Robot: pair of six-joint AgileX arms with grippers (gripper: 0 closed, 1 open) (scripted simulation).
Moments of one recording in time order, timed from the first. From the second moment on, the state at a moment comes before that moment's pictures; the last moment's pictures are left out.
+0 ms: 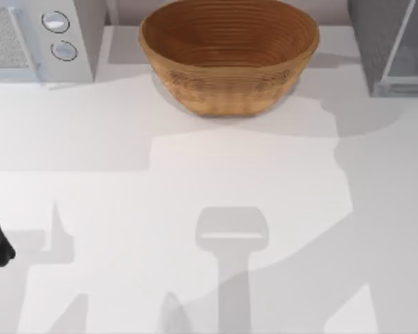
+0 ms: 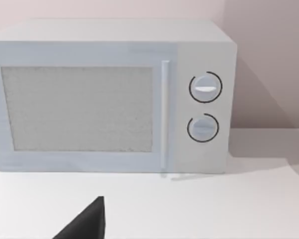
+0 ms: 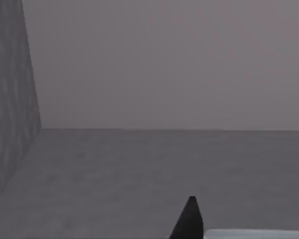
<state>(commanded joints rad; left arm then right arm) 0.00 0.00 0.00 0.00 0.00 0.00 -0.20 2.28 1.26 0.96 -0.19 0.00</state>
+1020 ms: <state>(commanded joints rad) 0.00 0.00 0.00 0.00 0.00 0.00 -0.20 2.28 1.26 0.96 -0.19 0.00</state>
